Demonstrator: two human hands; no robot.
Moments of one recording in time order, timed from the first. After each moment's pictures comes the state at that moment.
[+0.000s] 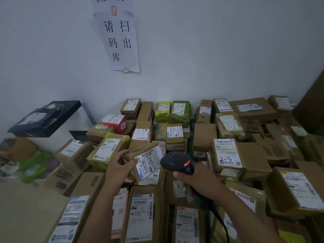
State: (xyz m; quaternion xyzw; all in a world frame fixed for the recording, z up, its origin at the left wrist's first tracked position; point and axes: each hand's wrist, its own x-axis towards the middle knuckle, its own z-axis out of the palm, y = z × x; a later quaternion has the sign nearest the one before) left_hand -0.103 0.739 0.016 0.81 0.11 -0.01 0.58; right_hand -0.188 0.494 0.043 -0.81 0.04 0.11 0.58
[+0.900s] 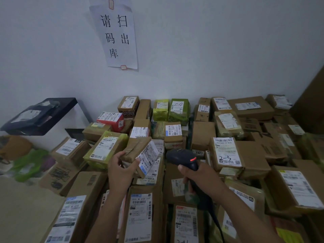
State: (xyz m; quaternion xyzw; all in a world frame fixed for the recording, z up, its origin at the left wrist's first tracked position) left_hand -0.100 0.734 -0.022 0.82 0.11 0.09 0.55; right_hand -0.185 0.492 0.040 -0.76 0.11 0.10 0.64
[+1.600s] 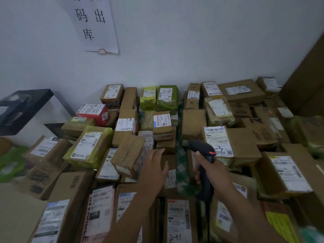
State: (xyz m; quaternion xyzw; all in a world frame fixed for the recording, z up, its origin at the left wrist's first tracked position) left_hand -0.106 0.626 -0.059 0.94 -0.16 0.03 0.30; right_hand -0.181 0.454 0.003 -0.61 0.33 0.00 0.72
